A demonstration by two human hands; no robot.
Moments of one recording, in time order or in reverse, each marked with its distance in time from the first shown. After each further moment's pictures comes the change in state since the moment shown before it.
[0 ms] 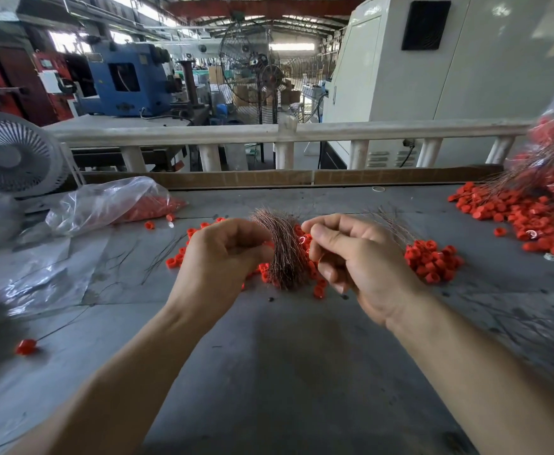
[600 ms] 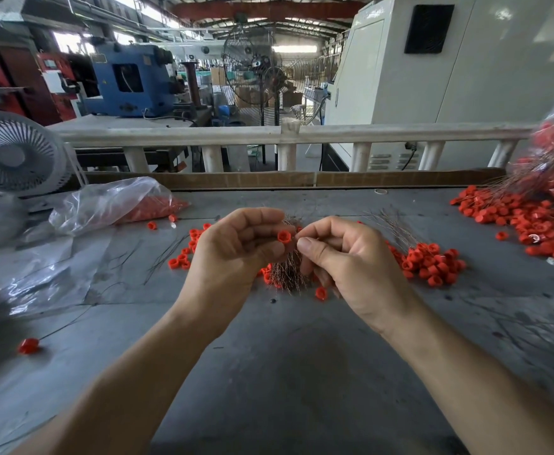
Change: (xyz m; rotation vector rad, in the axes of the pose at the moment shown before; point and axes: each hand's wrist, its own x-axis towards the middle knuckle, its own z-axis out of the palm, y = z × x) left_hand -0.004 0.004 0.006 -0.371 -0.139 0.137; right_hand -0.005 0.005 0.006 -0.271 -0.045 -0.232
